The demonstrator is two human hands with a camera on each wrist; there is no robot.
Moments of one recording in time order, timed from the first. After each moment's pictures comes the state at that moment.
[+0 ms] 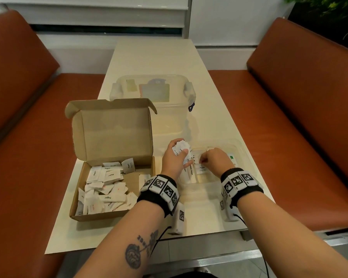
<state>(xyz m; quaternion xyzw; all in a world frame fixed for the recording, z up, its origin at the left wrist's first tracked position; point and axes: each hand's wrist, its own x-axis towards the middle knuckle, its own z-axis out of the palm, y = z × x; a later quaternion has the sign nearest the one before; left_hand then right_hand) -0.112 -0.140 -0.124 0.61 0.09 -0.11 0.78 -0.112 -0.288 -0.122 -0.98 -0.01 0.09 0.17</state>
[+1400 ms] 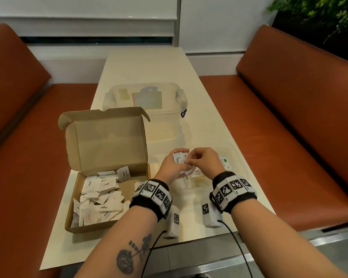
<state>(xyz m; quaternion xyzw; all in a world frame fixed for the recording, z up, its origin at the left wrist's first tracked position) -0.111 -0.135 -0.118 0.62 0.02 -0.25 0.74 -0.127 -0.266 -0.098 -0.87 0.08 0.02 0.49</state>
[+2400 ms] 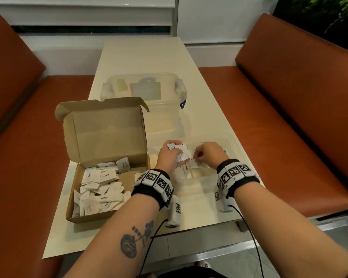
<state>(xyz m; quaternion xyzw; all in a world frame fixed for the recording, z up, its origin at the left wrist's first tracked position) -0.109 -0.140 -0.113 0.56 0.14 -0.20 0.80 -0.116 -0.285 -0.108 -0.97 0.02 0.11 0.23</state>
